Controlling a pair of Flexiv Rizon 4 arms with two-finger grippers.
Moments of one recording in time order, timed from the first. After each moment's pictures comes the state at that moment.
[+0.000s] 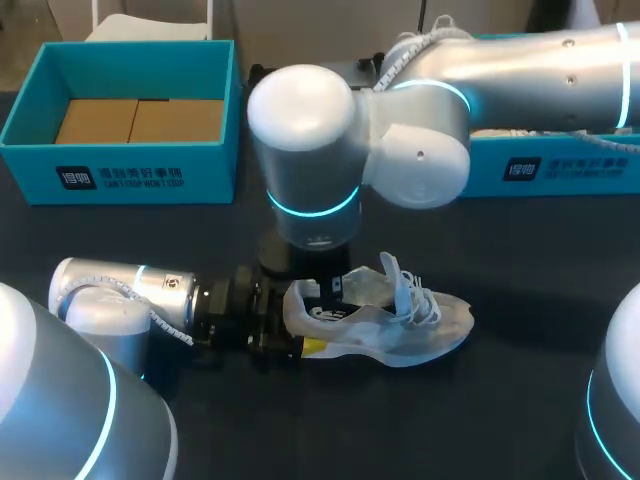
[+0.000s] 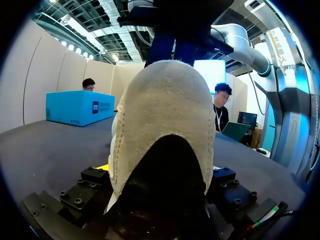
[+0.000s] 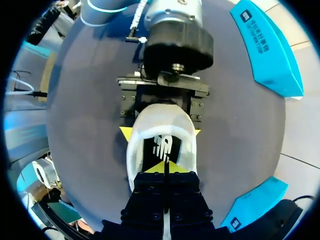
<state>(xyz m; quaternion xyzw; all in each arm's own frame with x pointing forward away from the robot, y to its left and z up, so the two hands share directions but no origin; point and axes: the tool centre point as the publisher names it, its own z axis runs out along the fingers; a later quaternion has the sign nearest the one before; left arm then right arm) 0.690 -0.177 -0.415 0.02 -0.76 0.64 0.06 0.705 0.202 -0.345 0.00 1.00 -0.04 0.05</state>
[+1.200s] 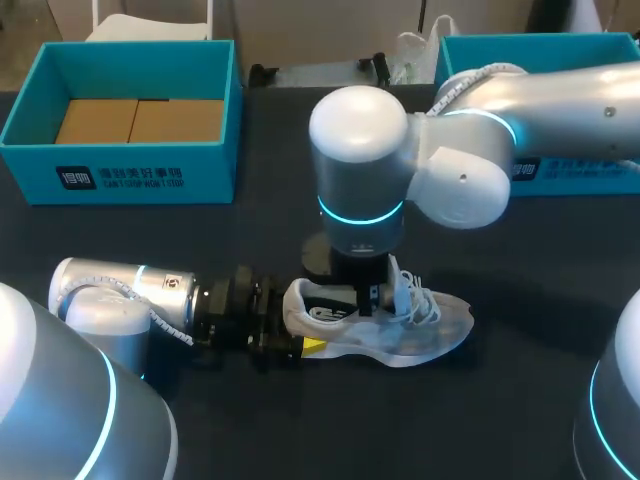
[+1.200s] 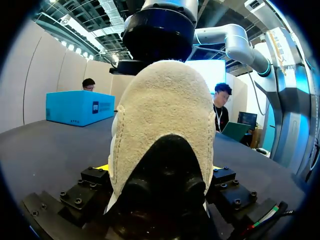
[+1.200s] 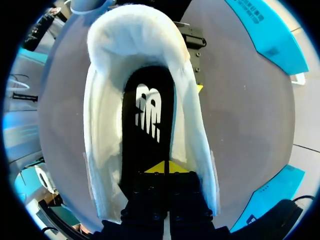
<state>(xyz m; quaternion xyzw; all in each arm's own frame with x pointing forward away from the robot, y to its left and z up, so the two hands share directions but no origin) 0.690 -0.177 -0.415 0.02 -0.76 0.64 0.06 0.716 0.149 -0.388 0.04 1.00 -0.03 0.03</state>
